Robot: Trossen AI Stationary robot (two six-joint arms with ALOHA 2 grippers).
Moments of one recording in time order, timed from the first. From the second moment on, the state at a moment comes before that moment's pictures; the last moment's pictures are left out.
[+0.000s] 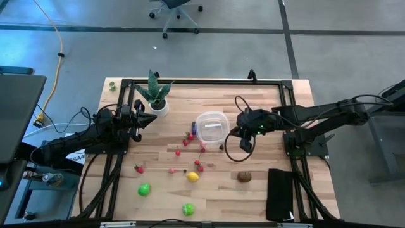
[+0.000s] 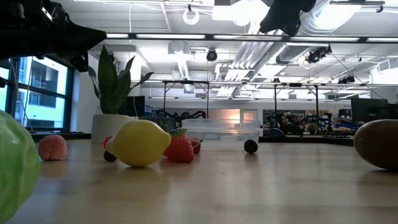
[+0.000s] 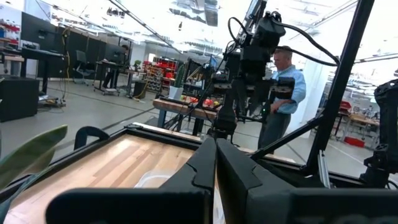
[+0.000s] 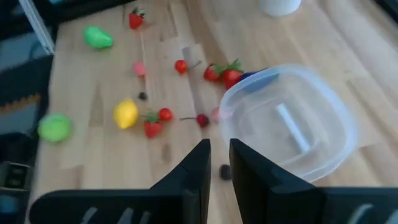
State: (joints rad) left arm 0.51 0.04 0.01 0.23 0.26 -0.26; right arm 0.12 1.19 1.06 -0.59 0.11 0.30
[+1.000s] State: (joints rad) left arm 0.51 0.04 0.01 0.23 0.26 -0.26; right arm 0.69 1.54 1.06 -0.81 0.23 0.79
